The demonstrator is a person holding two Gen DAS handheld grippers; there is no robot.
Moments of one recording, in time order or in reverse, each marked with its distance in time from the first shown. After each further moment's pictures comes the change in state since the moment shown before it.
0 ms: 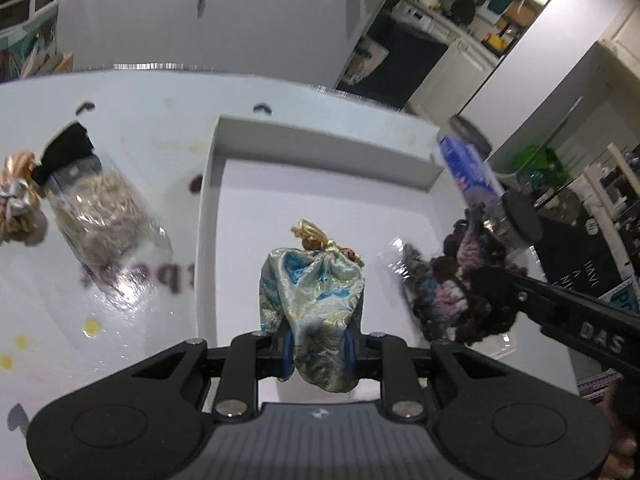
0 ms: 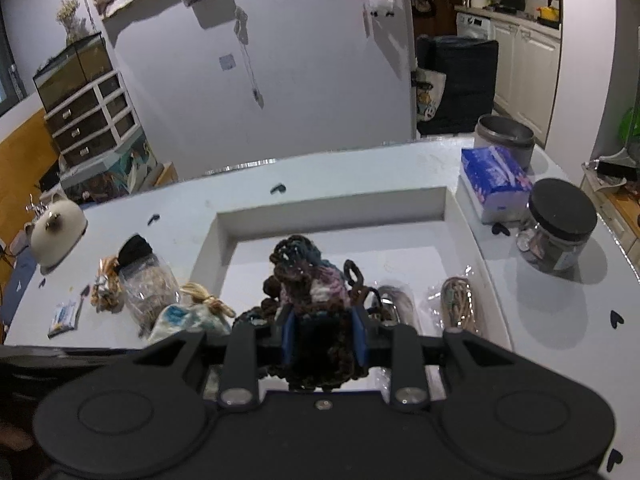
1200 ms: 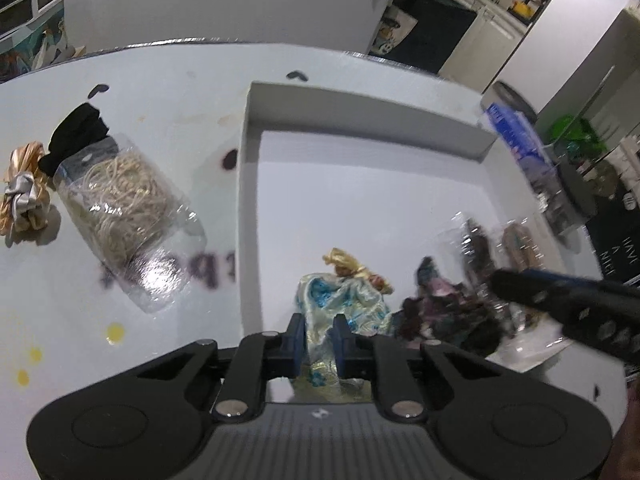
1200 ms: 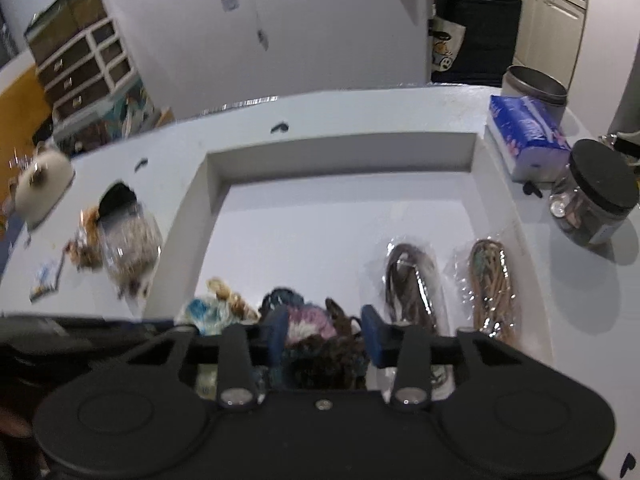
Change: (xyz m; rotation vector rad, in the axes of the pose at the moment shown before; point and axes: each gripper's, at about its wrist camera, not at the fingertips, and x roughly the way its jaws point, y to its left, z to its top) left arm 0.043 0.016 0.005 0.029 0.086 0.115; right arm 0.053 0.004 -0.004 -0.020 0.149 0.010
